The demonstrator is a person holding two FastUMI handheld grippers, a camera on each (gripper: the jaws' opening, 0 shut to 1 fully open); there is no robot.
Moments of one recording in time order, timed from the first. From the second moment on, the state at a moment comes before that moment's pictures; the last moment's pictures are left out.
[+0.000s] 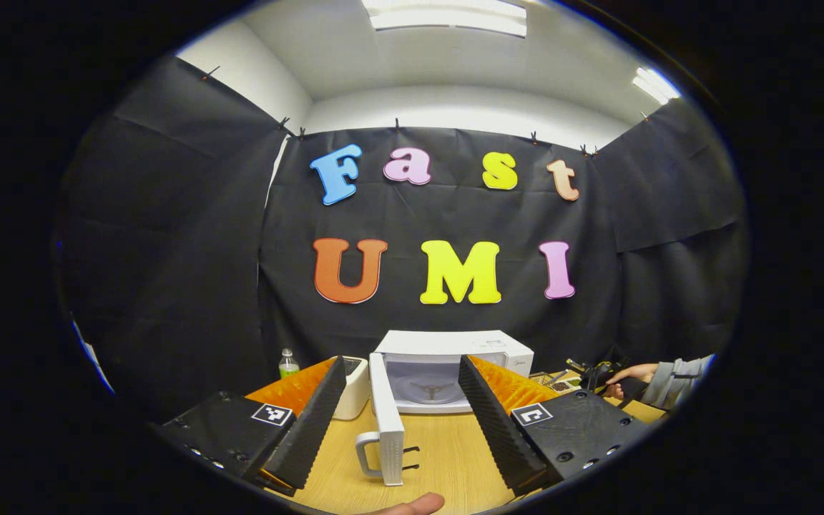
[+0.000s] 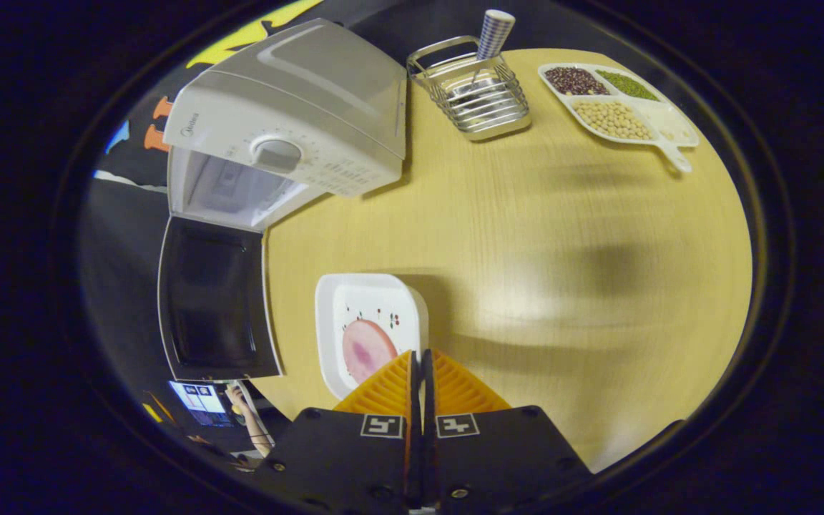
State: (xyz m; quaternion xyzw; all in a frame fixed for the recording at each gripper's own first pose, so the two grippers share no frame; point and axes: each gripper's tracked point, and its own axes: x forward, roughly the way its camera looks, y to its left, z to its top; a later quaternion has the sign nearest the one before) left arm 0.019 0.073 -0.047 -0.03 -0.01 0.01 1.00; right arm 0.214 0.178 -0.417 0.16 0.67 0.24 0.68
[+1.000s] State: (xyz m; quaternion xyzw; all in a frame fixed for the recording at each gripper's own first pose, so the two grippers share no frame) left arm 0.002 0.123 -0.082 0.00 0.02 0.01 1.00; right arm 0.212 0.351 -0.381 0.42 0.57 0.09 0.70
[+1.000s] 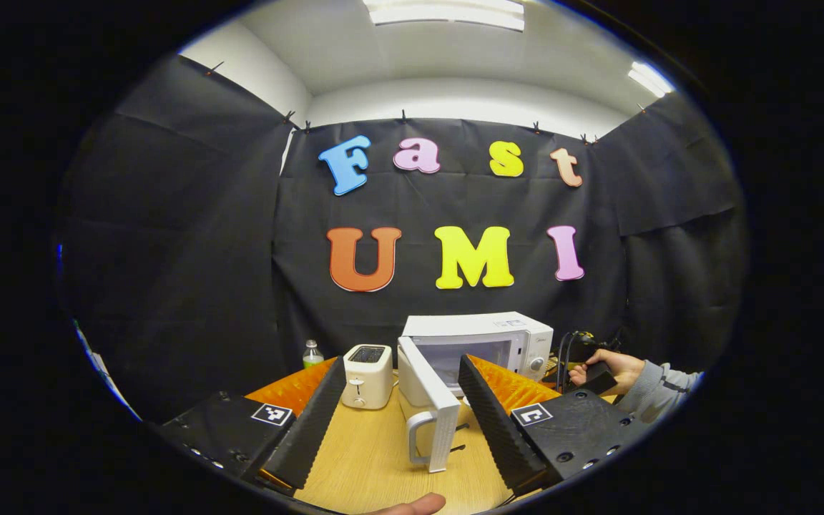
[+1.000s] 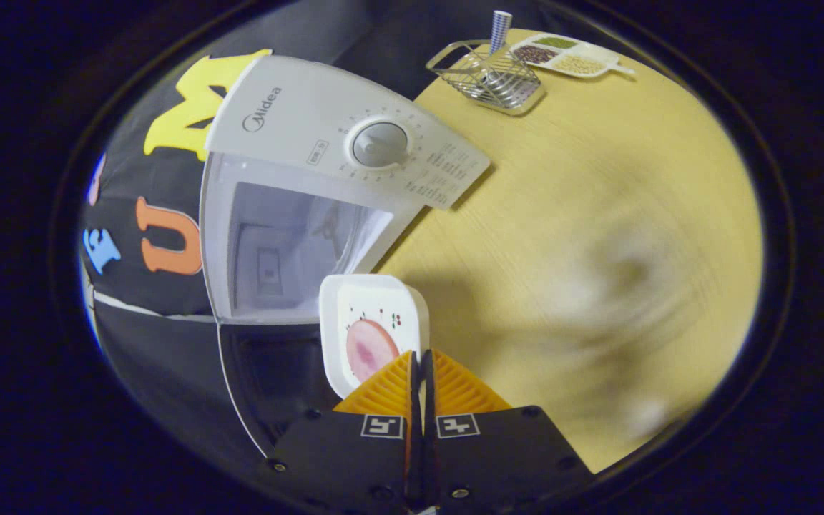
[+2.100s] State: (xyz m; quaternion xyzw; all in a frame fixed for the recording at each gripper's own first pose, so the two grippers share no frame) left arm 0.032 0.122 -0.141 0.04 0.06 -0.02 1.00; right arm 0.359 0.461 -0.416 0.61 0.31 -0.05 0.73
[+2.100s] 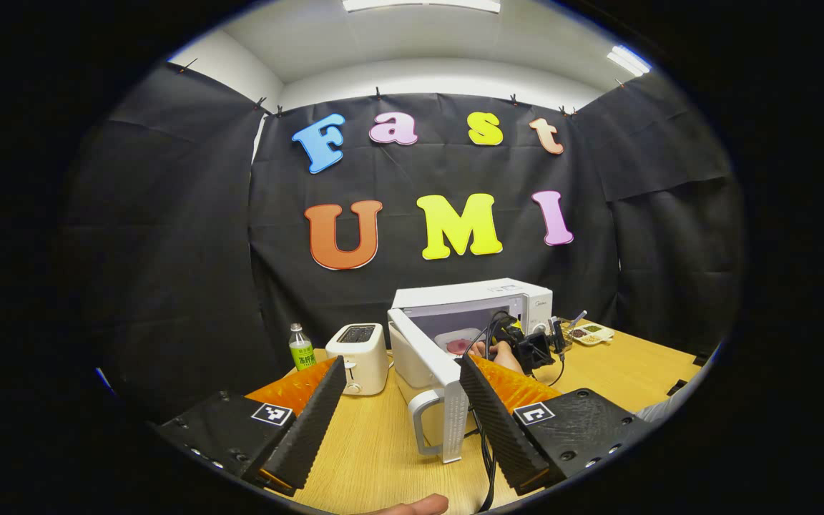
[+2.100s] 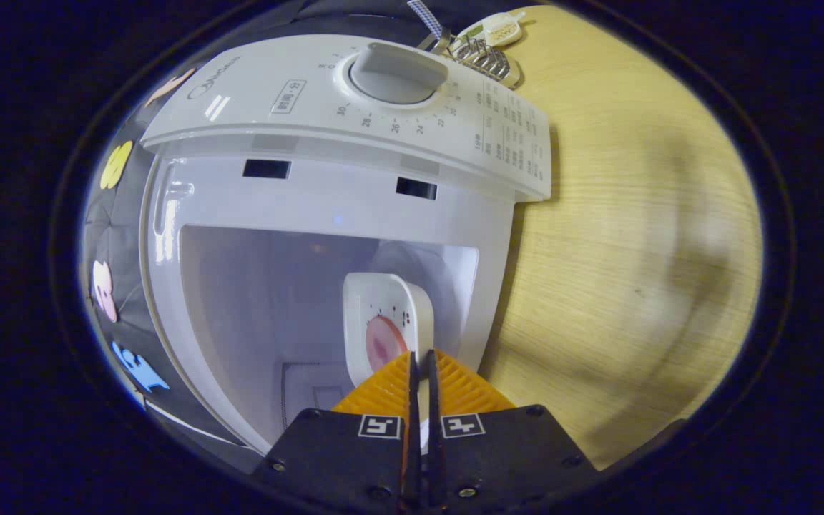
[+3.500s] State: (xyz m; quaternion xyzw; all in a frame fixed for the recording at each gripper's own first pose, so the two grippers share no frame) left arm 0.001 0.160 -0.155 0.01 0.06 0.04 1.00; right arm 0.360 0.418 -0.327 0.18 0.12 0.10 0.97
